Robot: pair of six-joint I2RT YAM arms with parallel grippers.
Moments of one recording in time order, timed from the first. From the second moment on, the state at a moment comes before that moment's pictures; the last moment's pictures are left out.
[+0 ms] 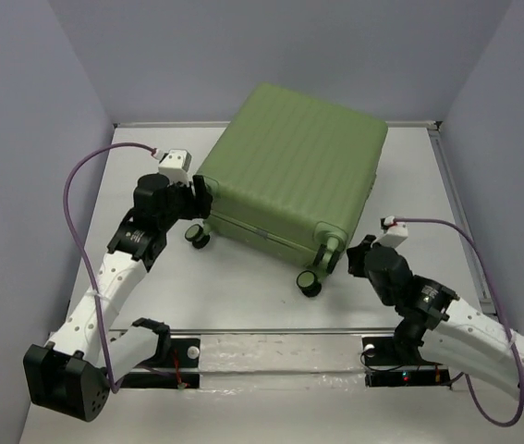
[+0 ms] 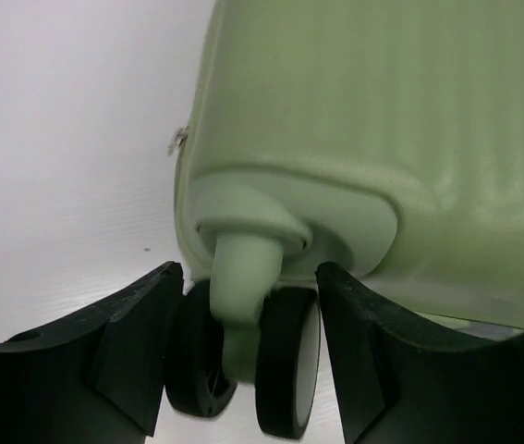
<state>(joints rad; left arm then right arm) -0.30 0.99 0.85 -0.27 0.01 -0.18 0.96 0.62 0.47 -0.37 0.67 0.75</state>
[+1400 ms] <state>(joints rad) -0.50 0.81 0.51 0.09 0.14 -0.86 0.30 0.68 0.82 -0.17 -0.24 0.33</state>
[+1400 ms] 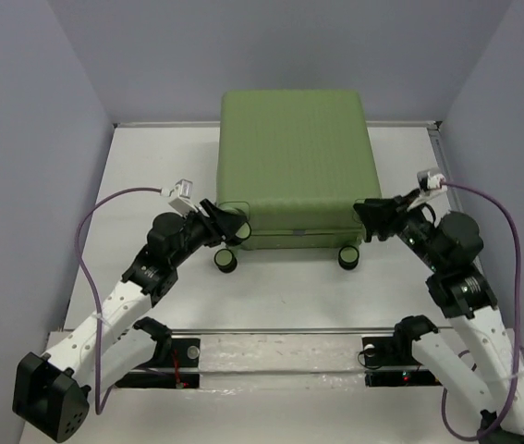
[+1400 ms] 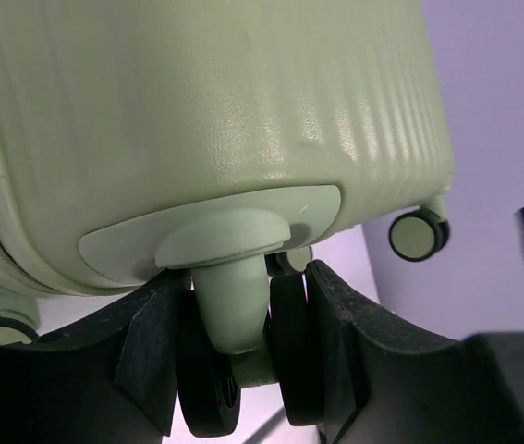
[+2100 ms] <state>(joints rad) -0.44 0.86 0.50 0.18 0.30 -1.02 0.31 0.37 0.23 -0.13 -0.22 0.61</state>
